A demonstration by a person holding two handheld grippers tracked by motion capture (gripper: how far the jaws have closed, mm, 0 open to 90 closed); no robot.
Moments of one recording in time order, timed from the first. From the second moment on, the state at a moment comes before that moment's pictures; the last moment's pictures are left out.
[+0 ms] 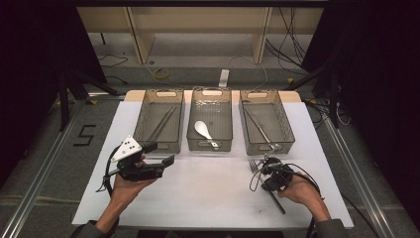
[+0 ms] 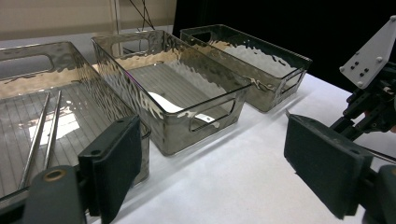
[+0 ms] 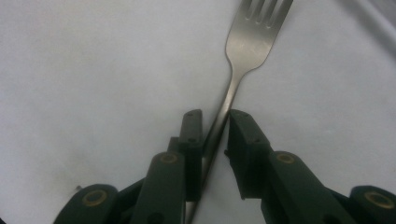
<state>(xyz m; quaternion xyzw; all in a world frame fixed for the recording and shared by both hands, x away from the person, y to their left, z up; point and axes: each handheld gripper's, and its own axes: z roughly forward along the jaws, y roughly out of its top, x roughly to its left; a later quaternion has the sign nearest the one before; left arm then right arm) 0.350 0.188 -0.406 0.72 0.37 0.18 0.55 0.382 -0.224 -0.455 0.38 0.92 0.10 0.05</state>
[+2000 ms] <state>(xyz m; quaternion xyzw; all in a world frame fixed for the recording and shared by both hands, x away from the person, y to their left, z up) 0.351 0.190 -0.406 0.71 0.38 0.18 0.56 0.394 -0.240 -0.411 0.37 0.91 0.18 0.09</state>
